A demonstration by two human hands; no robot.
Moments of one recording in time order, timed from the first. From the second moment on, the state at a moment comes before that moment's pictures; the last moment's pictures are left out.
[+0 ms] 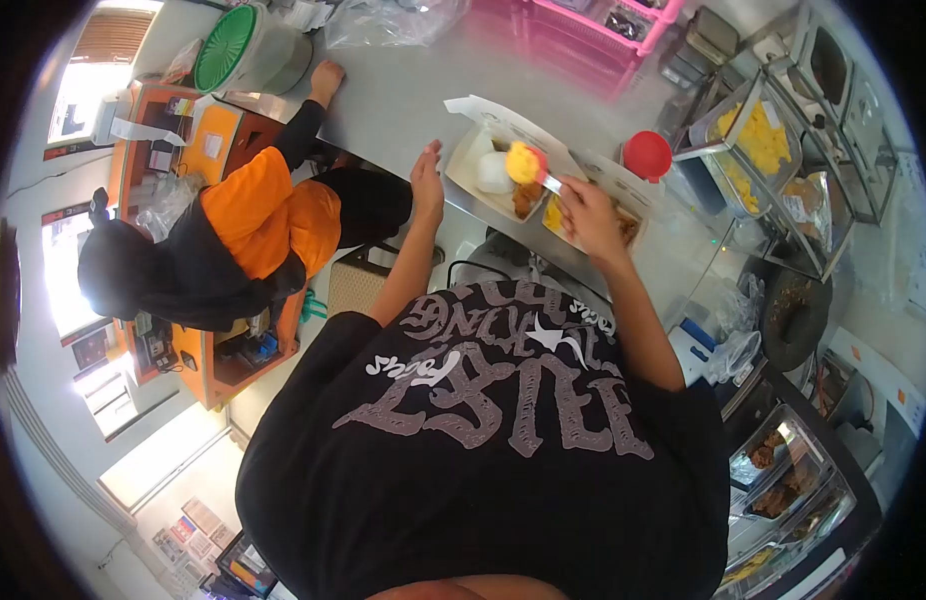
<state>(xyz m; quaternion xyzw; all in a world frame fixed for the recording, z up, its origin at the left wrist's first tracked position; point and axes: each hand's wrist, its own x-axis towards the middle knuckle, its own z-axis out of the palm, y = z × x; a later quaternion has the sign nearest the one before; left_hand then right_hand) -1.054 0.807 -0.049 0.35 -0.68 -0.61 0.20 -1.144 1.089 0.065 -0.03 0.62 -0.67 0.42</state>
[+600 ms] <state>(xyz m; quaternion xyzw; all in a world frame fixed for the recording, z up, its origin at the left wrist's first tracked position) -1.104 0.743 -0.051 0.24 -0.46 -0.85 -0.10 -1.111 0.968 -0.041 -0.41 0.86 -0.30 -0.05</state>
